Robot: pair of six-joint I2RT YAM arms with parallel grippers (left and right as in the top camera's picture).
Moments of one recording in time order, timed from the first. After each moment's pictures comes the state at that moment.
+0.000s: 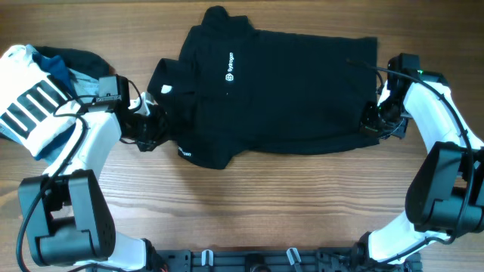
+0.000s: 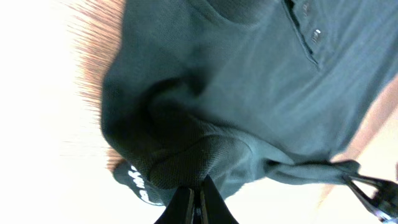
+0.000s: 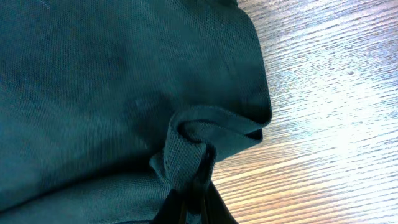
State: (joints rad) left arm 0.11 1.68 1.00 -0.72 0.58 -0.48; right arm -0.17 1.82 1.26 -1.03 0.00 0.20
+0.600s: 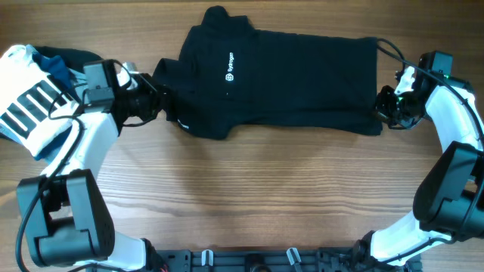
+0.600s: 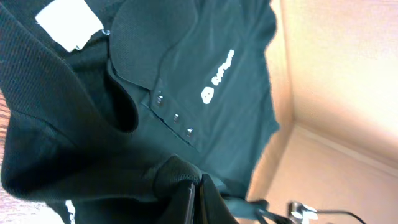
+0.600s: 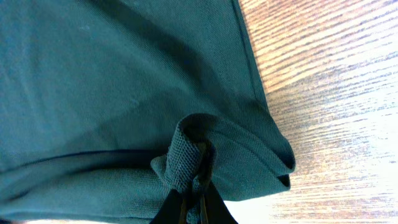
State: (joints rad) left arm 0.14 1.68 0.99 -0.24 0.70 -0.88; right arm -0.31 1.82 1.26 -0.83 -0.29 0.18
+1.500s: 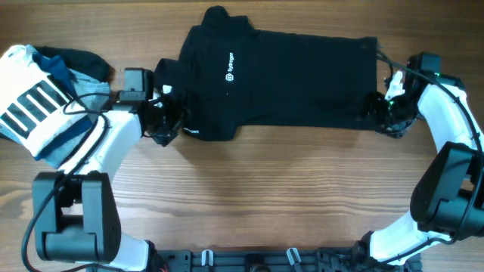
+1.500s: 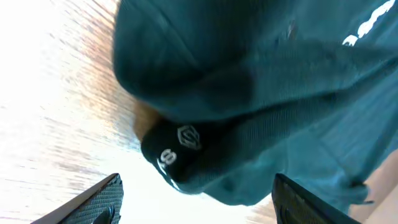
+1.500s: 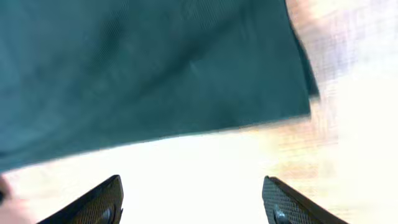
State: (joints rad) left arm -0.06 1.68 1.00 -0.56 0.36 -0.83; right arm -0.26 1.81 1.26 -0.98 -0.25 0.17
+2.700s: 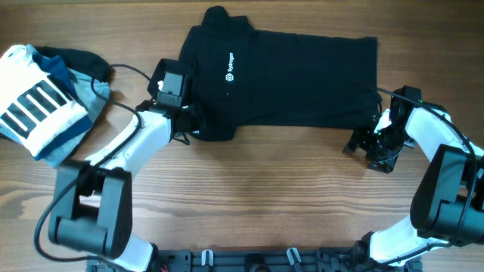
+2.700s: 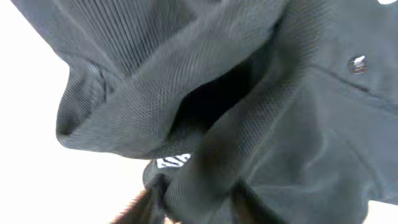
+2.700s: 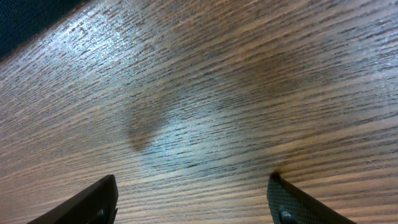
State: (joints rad) left arm -0.26 1.72 1.00 -0.47 0.00 -0.55; right arm -0.26 1.78 0.98 -0.90 -0.21 0.25
